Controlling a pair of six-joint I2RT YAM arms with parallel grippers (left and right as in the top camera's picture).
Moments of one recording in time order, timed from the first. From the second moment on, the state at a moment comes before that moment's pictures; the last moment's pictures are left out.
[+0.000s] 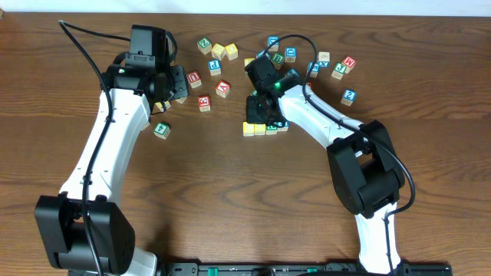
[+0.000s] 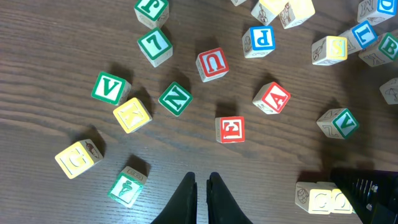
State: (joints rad) left arm -0.11 1.68 1.45 -0.80 0.02 -0.28; right arm 0.54 2.19 1.64 -0.71 -0.06 0.54
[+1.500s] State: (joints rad) left arm -0.11 1.68 1.45 -0.80 0.02 -0.28; right arm 0.48 2.19 1.65 -0.73 -0.01 0.51
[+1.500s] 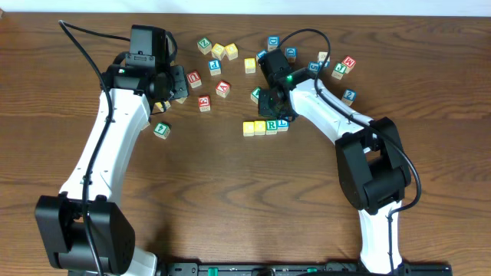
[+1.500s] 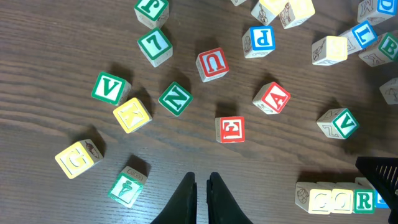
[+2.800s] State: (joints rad) left arm -0.11 1.68 1.45 -0.80 0.02 -0.28; right arm 0.42 2.19 1.65 -0.79 0.00 0.51
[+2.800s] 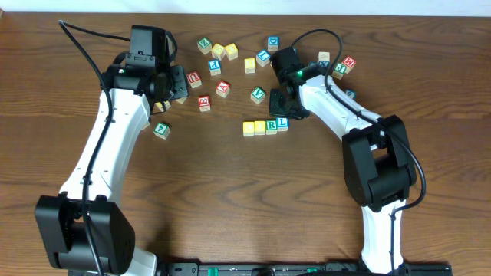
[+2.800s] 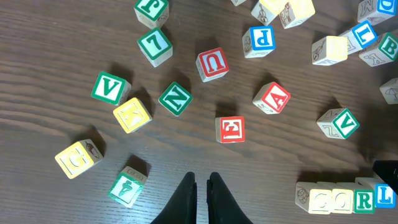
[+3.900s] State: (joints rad) left arm -0.11 1.68 1.45 -0.80 0.02 -0.27; right arm 0.43 2.19 1.65 -0.81 -0.02 0.43
